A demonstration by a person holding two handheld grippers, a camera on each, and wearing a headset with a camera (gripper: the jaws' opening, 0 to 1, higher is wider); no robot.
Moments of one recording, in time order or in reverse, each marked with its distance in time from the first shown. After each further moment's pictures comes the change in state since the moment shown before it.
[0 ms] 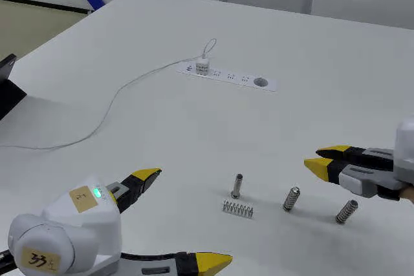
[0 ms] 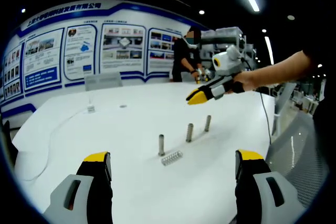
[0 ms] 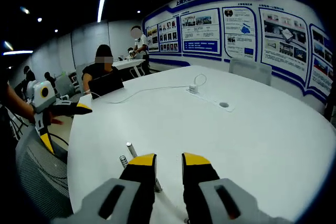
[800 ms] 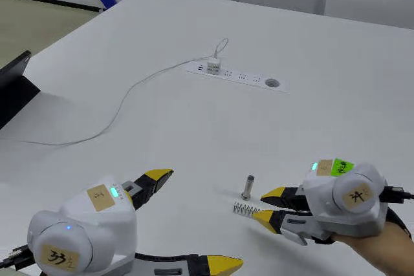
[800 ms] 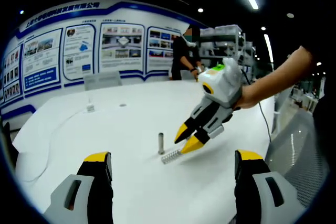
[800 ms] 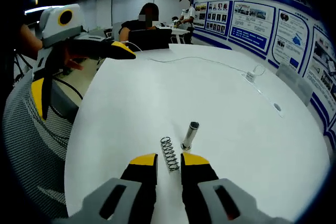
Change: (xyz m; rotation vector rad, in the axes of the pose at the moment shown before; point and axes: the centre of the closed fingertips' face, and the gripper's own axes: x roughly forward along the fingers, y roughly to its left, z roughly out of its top) left arm 0.001 -0.001 -0.002 0.011 0.014 -0.003; right arm 0.076 0.098 -0.068 -0.299 0.241 0.224
